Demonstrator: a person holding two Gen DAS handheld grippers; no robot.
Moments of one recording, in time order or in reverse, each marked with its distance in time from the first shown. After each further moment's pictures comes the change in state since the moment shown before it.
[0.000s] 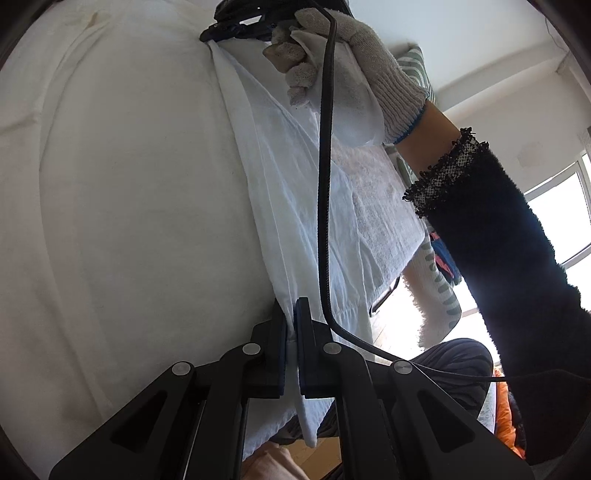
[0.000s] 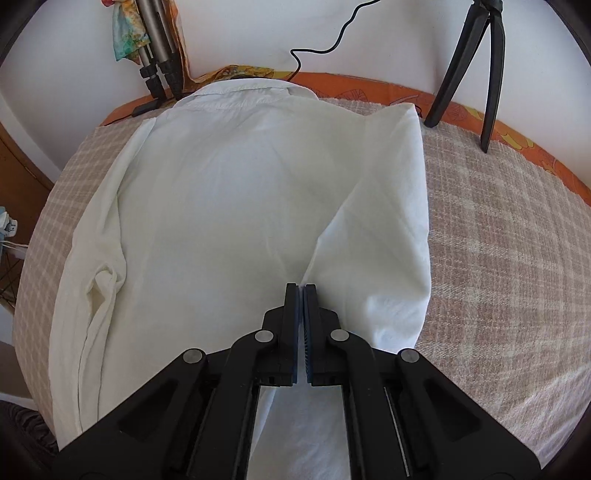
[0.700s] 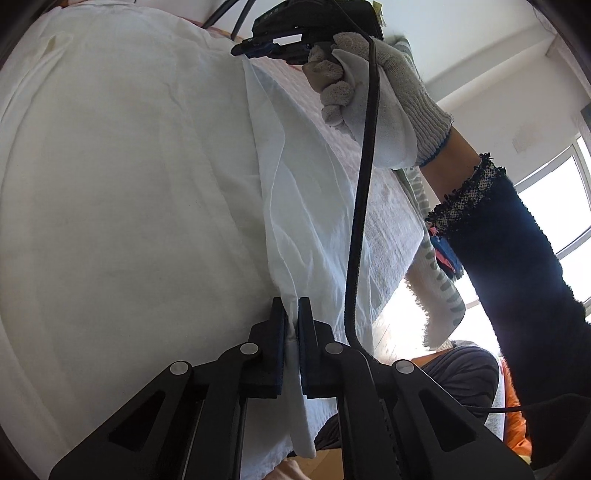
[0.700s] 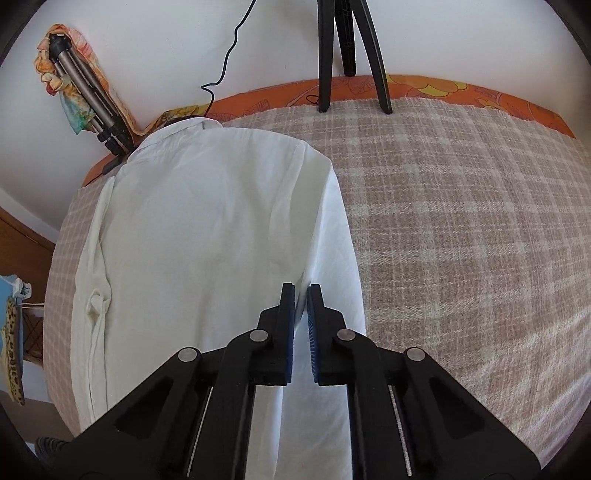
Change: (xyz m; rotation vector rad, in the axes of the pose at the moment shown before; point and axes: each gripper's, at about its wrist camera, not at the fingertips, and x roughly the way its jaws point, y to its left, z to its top) left arm 0.016 -0.009 0.018 0.076 -0.004 -0.007; right arm -0.036 -0.077 -0.007 0.175 -0.027 -0.027
